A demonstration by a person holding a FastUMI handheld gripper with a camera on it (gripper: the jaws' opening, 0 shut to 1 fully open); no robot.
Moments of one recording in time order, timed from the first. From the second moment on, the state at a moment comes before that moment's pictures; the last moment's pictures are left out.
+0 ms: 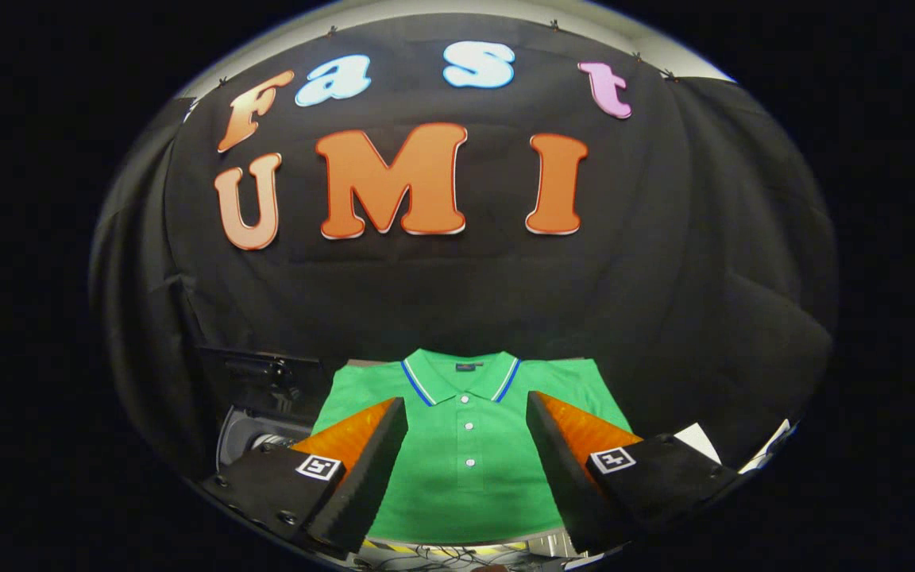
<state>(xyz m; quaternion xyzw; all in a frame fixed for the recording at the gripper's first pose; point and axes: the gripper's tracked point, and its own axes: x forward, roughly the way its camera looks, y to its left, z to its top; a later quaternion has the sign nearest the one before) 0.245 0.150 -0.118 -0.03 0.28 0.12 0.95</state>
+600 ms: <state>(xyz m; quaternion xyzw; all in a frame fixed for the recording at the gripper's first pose) 0.284 0.151 -0.235 -0.04 0.46 0.10 0.88</state>
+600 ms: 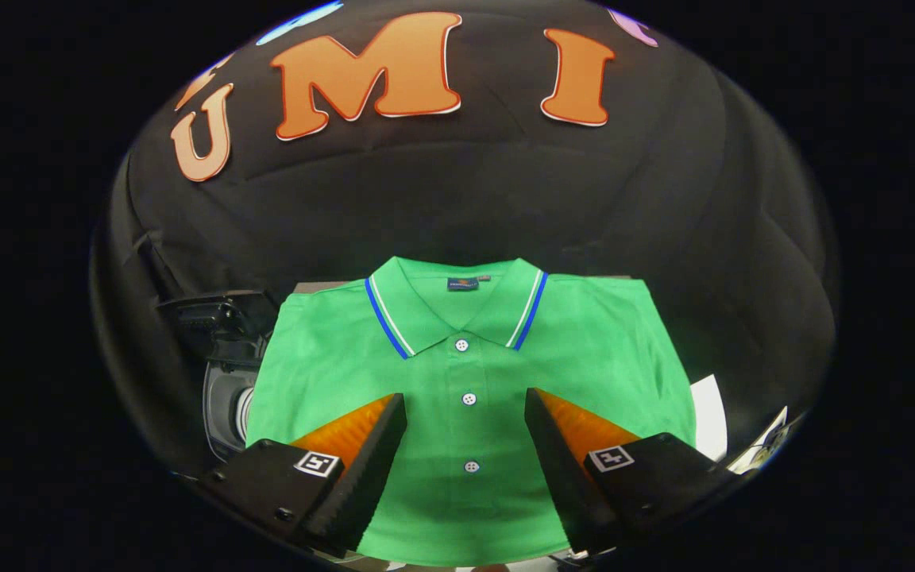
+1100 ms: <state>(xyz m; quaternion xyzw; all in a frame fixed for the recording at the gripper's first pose) 0.276 0.155 -0.247 -0.02 0.54 0.11 0.83</state>
